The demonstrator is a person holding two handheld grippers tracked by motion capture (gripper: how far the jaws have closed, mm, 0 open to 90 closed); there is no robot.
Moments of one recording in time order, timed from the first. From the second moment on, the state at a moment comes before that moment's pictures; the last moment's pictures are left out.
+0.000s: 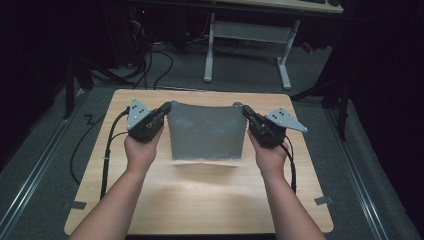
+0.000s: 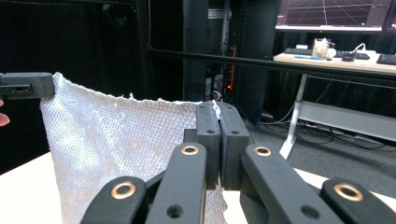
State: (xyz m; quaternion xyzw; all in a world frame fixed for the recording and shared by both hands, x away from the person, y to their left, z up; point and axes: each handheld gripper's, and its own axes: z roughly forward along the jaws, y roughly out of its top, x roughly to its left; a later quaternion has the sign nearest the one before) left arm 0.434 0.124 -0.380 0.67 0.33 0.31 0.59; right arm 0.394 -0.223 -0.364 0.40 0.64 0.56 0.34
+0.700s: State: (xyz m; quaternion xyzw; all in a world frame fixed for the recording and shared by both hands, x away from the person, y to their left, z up) left arm 0.506 0.107 -0.398 0.72 0.37 0.29 0.51; right arm 0.480 -0.225 -0.381 0.44 0.66 0.51 0.32
